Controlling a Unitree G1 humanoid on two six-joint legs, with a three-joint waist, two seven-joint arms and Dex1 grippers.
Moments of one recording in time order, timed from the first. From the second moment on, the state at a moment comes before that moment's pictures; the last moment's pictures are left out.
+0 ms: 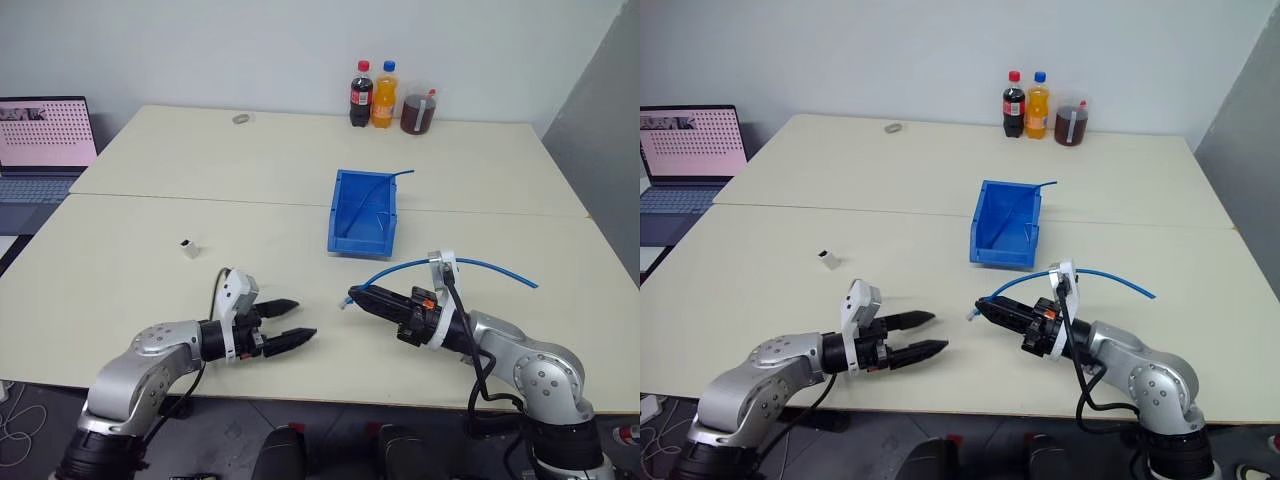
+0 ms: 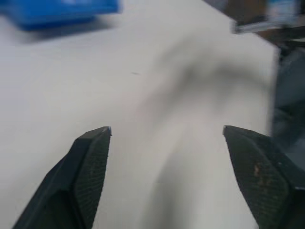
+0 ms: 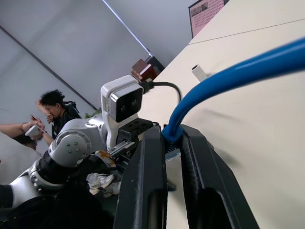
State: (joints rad) left arm -0.03 0.56 0.06 -0.27 -0.50 0.53 -0.79; right arm -0.19 -0.31 -0.02 -0.45 1.01 0.94 0.53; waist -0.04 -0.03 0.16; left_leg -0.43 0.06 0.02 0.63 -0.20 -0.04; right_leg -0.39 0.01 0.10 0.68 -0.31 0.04
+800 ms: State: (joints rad) left arm -0.29 0.12 0.32 0.02 -0.11 0.39 0.22; right arm -0.24 -0.33 0.02 -0.37 0.92 0.88 0.56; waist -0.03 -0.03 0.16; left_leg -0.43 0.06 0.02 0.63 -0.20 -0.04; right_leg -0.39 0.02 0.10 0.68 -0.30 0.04
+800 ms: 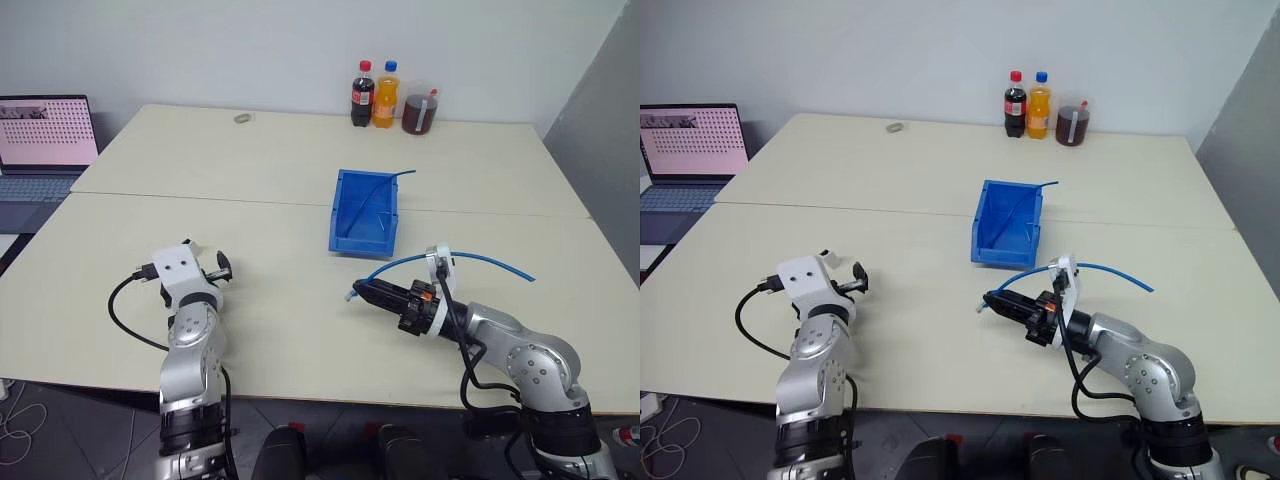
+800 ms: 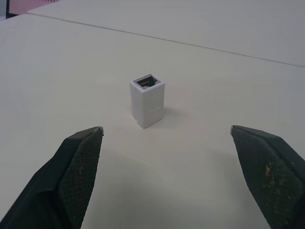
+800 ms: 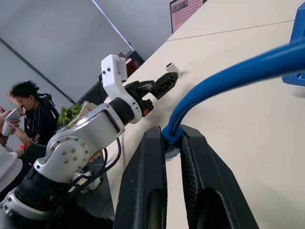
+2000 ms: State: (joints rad) left arm -0.55 0.17 0.36 0.43 -0.11 0.25 0.34; right arm -0.24 -0.35 0.02 -0.36 0.91 0.88 0.55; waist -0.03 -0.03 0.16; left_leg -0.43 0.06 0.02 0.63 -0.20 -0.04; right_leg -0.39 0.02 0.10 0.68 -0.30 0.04
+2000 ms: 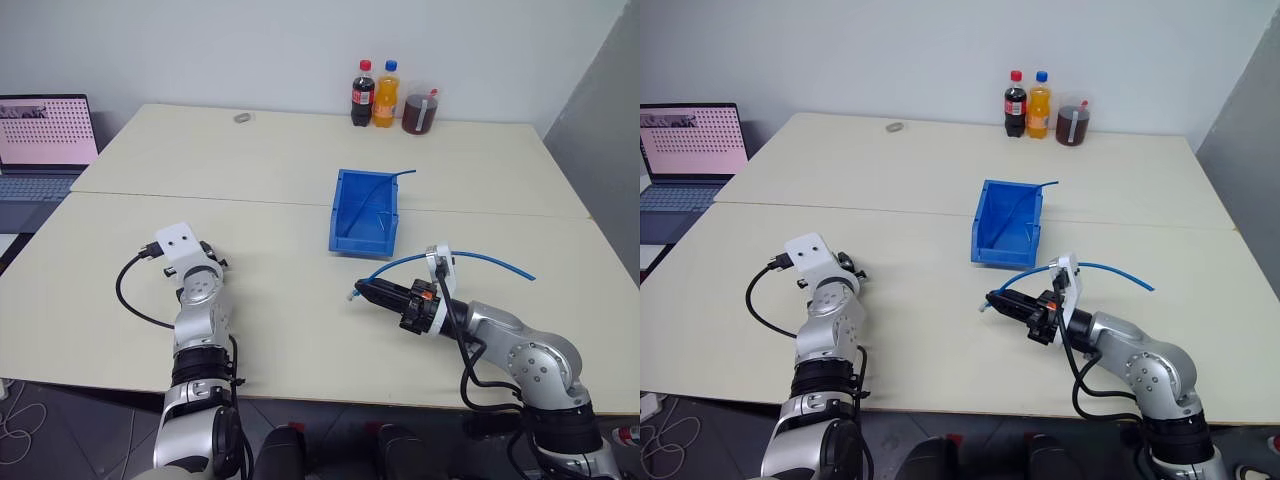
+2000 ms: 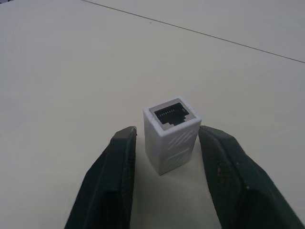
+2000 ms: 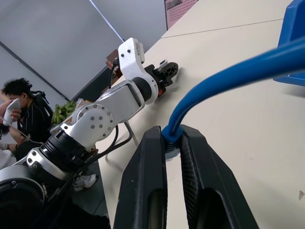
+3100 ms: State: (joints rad) left arm -0.44 0.60 -0.27 0.04 -0.31 0.44 -1.09; right arm -0.12 -0.58 0.07 -0.59 0.65 0.70 0.62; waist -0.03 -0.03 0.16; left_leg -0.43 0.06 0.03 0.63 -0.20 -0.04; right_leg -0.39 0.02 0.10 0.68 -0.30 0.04
